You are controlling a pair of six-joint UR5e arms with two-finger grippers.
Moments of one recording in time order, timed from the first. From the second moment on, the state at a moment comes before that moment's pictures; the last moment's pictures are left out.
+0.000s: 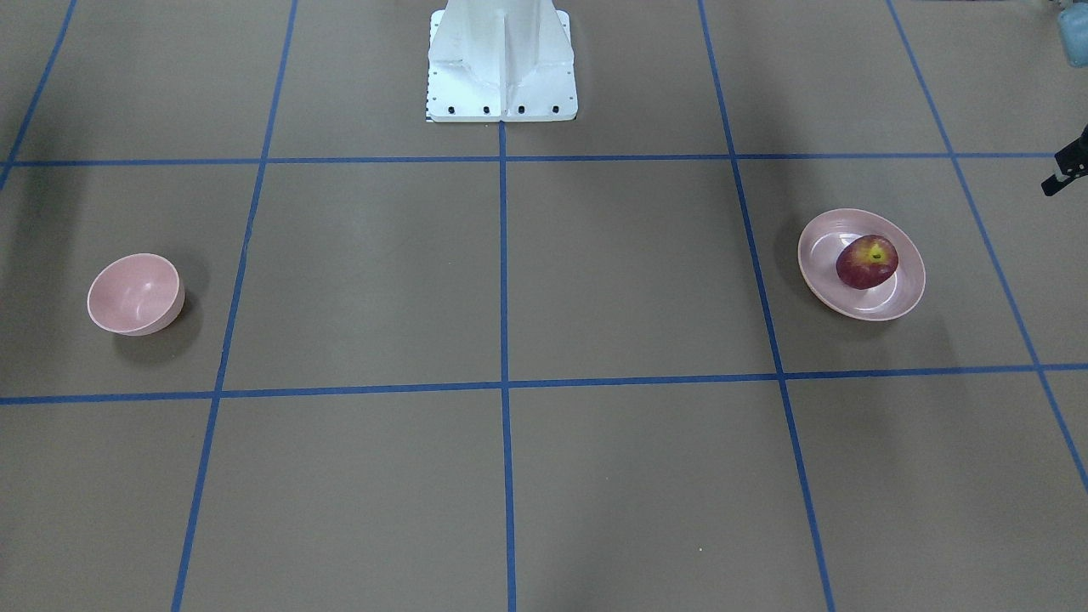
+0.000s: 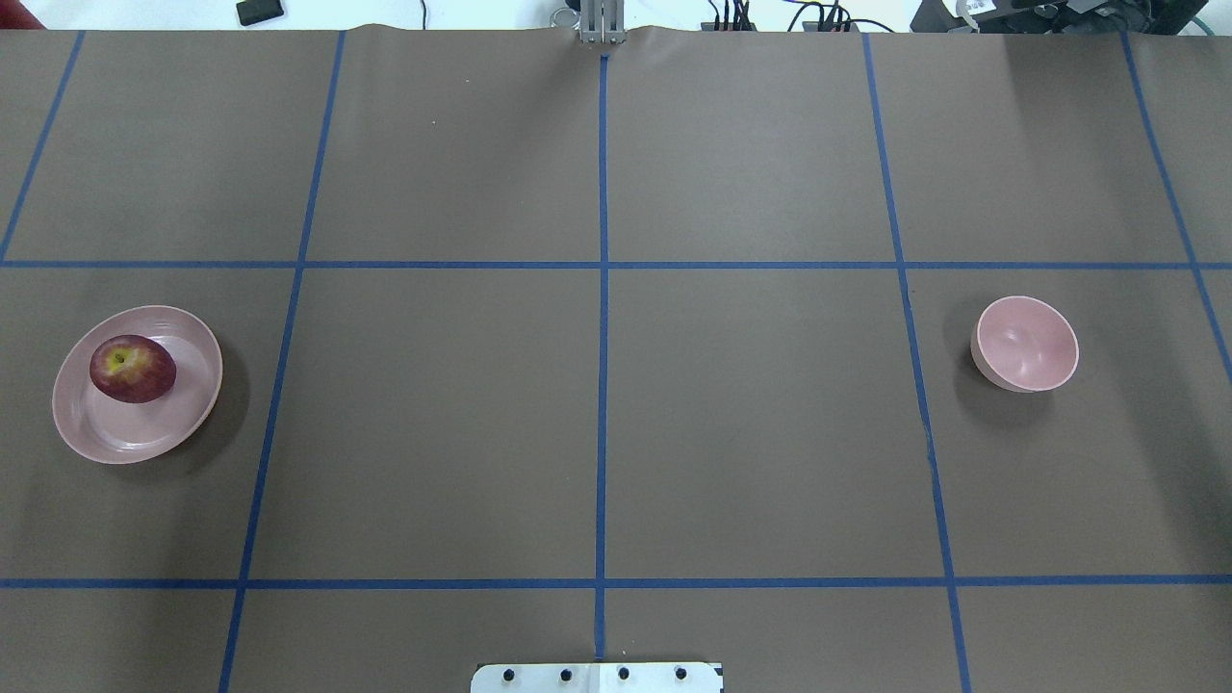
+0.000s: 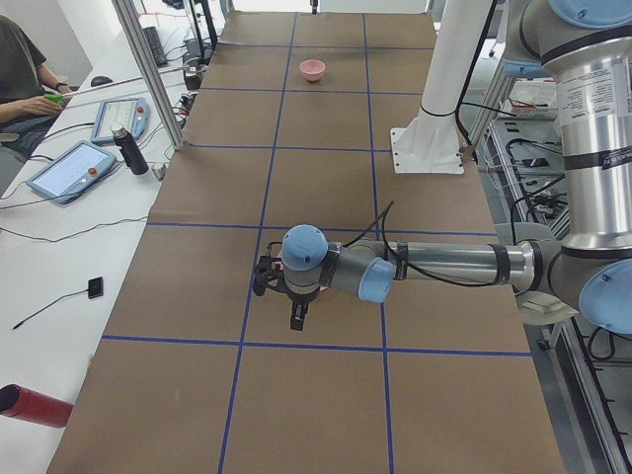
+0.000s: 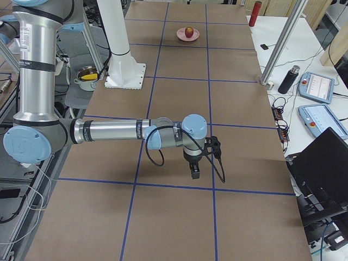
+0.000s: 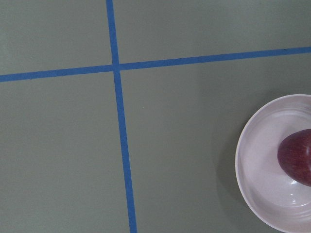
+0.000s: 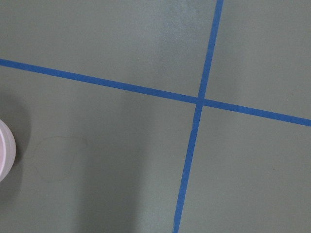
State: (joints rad) left arm -1.45 -1.36 -1.76 -1.85 -2.45 -0.16; right arm 1.49 -1.67 1.74 -1.48 2.34 -0.02
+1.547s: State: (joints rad) left arm -1.44 -1.37 -1.73 -1.96 -2.44 -0.16; right arm 1.49 -1.69 1.74 -1.47 2.36 -0.02
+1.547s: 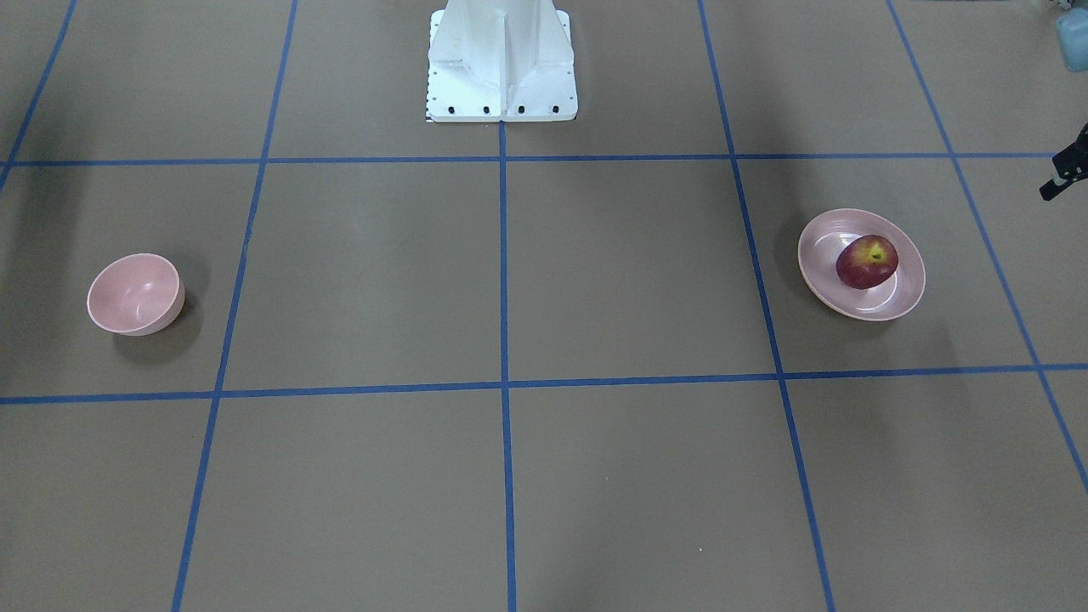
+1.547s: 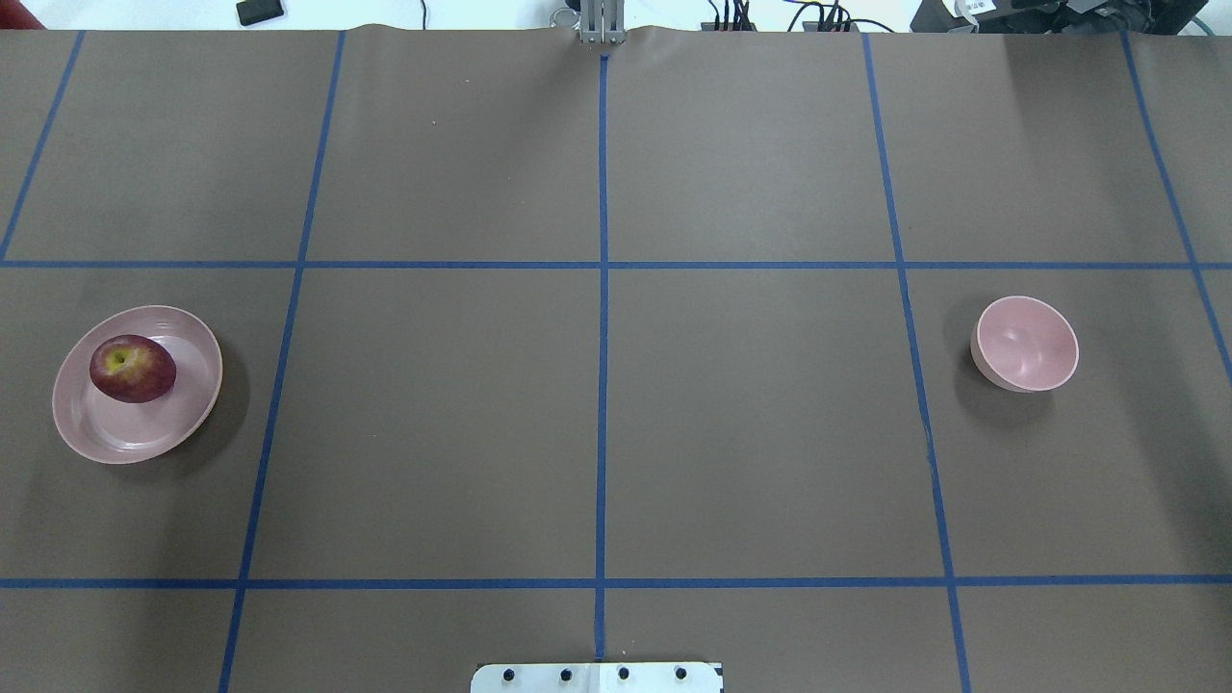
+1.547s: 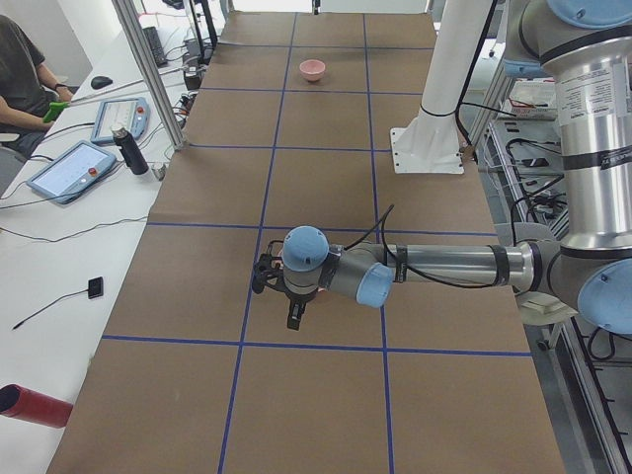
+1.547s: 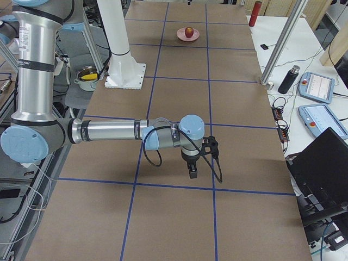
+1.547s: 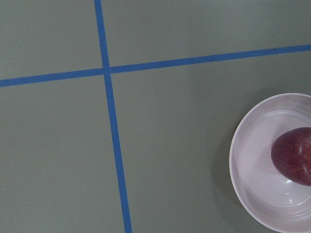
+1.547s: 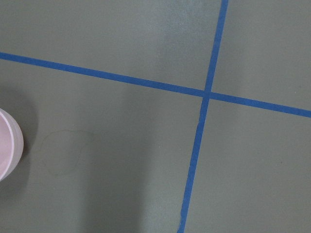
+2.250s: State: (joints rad) left arm -1.44 -1.39 -1.73 -2.04 -2.44 -0.20; right arm 1.47 -1.69 1.74 -1.47 2.38 -0.02
